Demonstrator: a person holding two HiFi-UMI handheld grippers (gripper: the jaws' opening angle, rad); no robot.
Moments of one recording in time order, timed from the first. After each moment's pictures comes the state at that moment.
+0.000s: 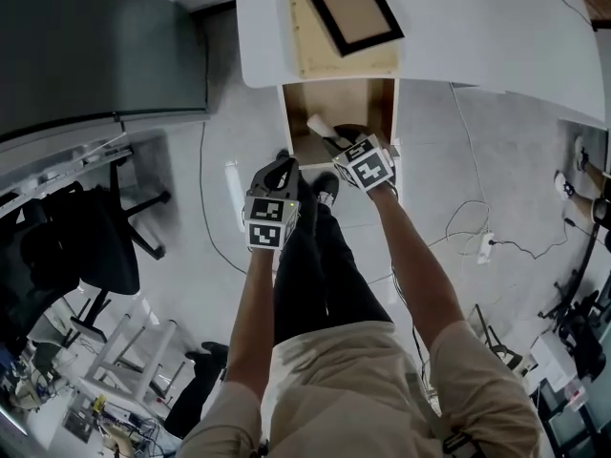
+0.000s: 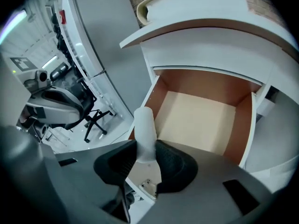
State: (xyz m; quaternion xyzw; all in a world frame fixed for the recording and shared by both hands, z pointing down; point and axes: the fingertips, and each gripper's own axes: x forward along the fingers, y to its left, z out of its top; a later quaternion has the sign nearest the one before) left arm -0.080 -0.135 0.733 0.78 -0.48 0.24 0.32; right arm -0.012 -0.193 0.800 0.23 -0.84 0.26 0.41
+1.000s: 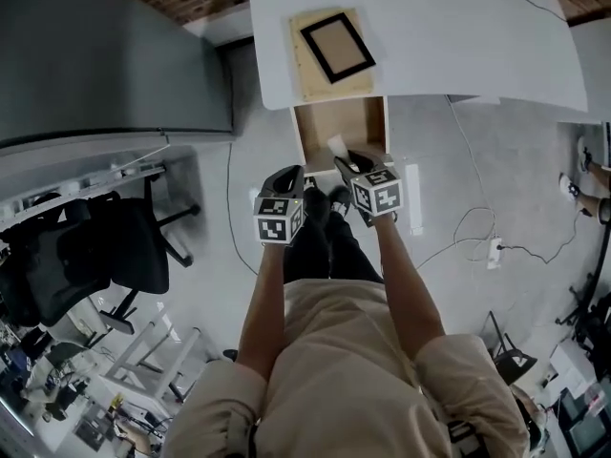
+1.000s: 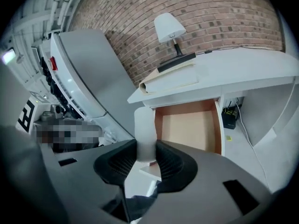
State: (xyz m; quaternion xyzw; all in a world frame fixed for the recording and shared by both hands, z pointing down) left arm -0.078 -0.138 0.631 0.77 -0.50 0.24 0.33; right arm 0.020 -0.170 0.663 0.34 -0.83 0.36 0.26
